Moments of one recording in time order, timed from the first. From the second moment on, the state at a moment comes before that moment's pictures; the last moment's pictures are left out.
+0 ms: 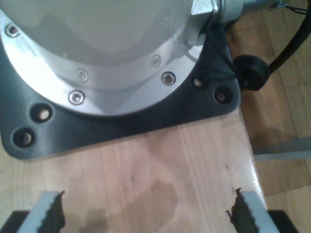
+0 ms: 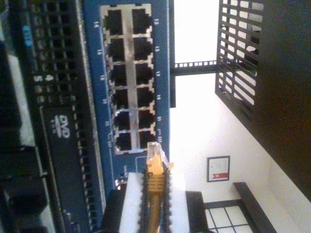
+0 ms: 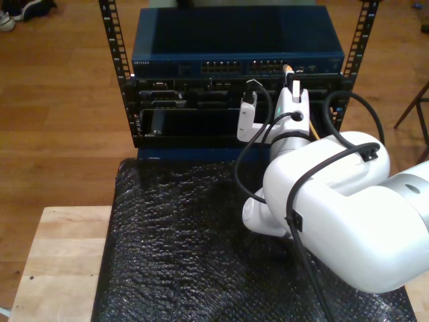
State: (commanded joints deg) left arm 77.8 -29.1 -6.5 5.6 63.5 -183.6; right arm 26.9 40.6 -64.8 33.4 -76.4 -101.0
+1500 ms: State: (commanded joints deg) left arm 77.8 -29.1 -6.6 5.6 63.5 -183.6; right arm 26.5 42.3 -67.4 33.3 -76.1 -101.1
